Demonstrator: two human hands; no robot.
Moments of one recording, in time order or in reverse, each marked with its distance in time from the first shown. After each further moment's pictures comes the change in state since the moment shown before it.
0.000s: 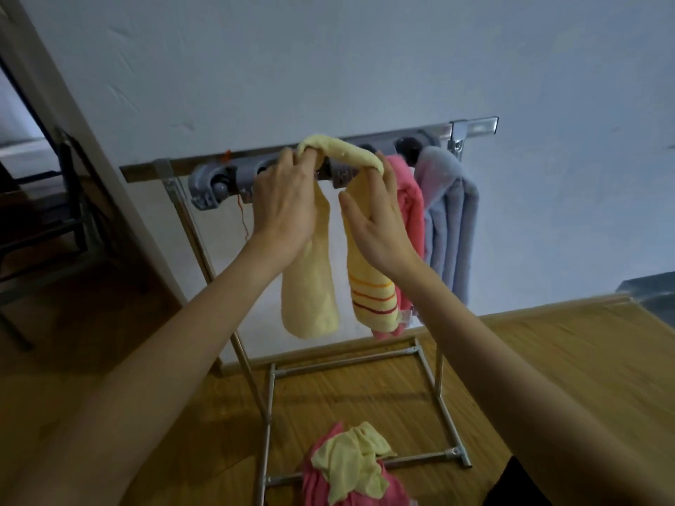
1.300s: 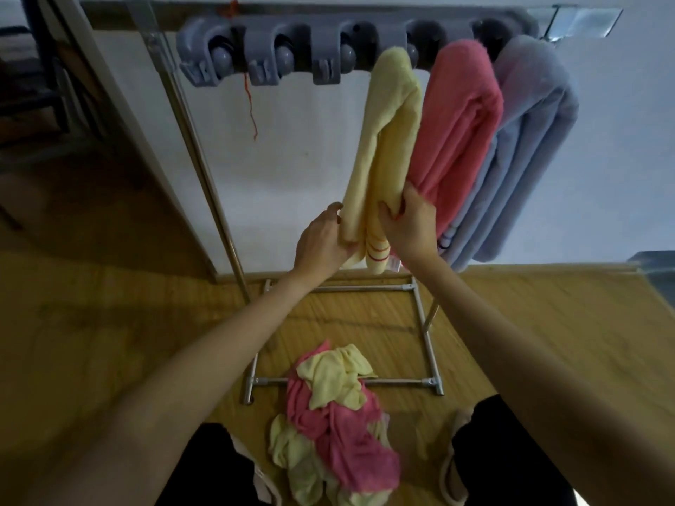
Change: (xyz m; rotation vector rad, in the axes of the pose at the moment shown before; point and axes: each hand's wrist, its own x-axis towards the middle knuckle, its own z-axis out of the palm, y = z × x) left_hand -0.150 -0.016 0.189 -0.564 -0.419 -0.286; right_hand -0.046 0.166 0.053 -0.296 0.055 0.079
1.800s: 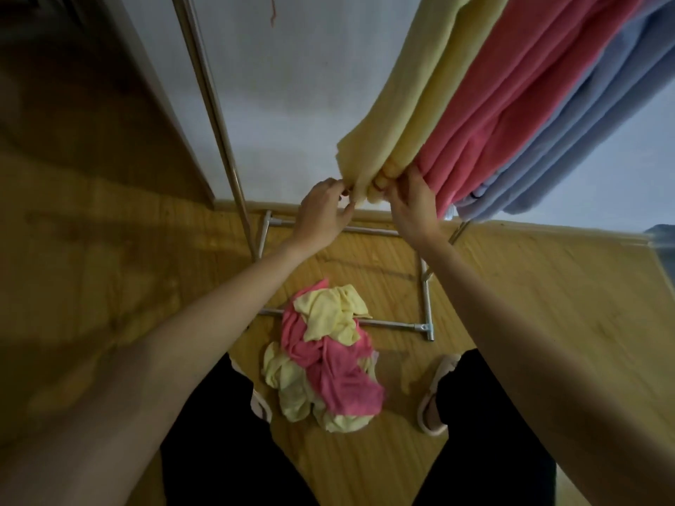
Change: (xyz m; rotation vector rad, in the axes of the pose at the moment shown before) left_hand -0.042 -0.054 0.037 -0.061 -0.006 0.013; right_hand -0.056 0.028 0.039 0.139 -0.324 0.218
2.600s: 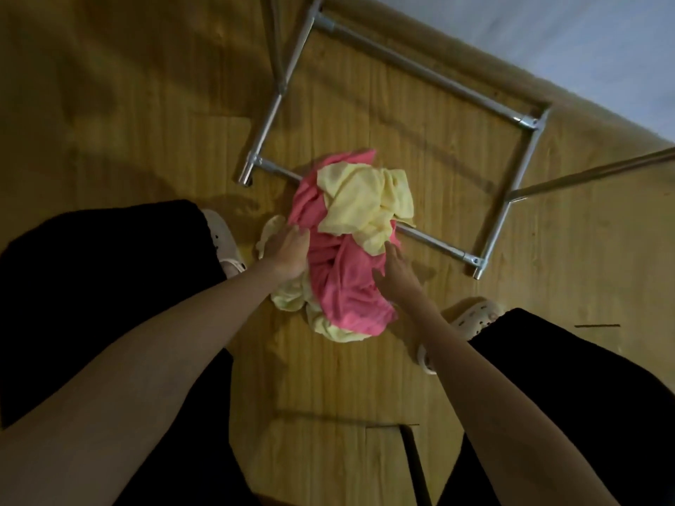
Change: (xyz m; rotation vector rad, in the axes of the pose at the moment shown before) left_hand -0.249 -0.197 0.197 0.238 -0.866 -0.700; right_hand -0.197 0.283 0.169 -0.552 -1.091 0.464
